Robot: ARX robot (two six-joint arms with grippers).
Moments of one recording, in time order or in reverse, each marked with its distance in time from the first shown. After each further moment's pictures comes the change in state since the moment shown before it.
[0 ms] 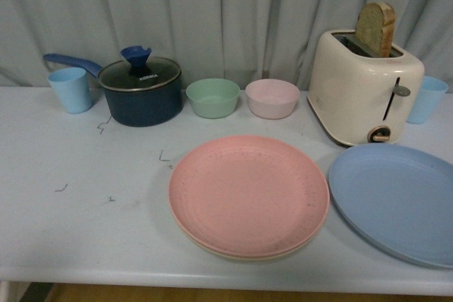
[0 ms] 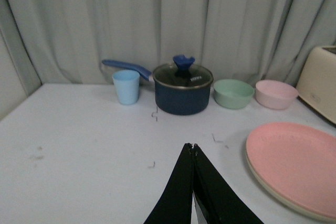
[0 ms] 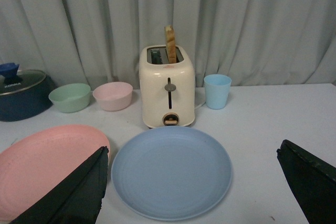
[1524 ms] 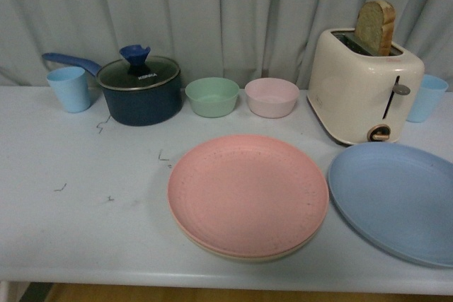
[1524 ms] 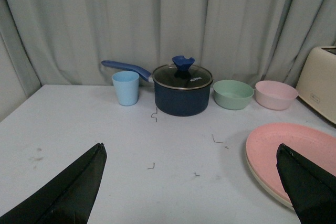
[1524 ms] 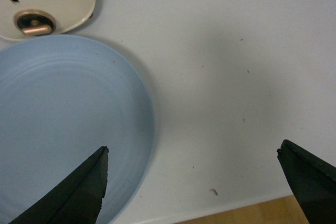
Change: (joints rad) left arm 0.000 0.000 -0.002 -0.003 0.001 0.000; right arm -0.307 1.571 0.740 0.116 -0.075 -0.105
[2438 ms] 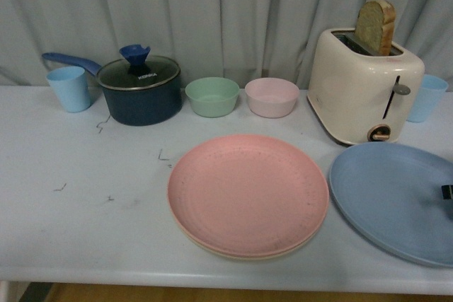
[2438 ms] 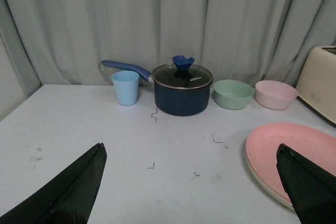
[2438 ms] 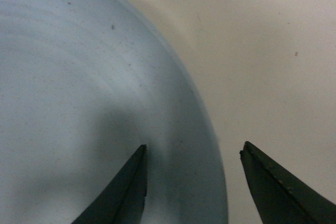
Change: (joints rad) left arm 0.000 0.000 0.000 0.000 0.000 0.000; right arm 0.137 0.584 0.270 0.142 0.137 0.004
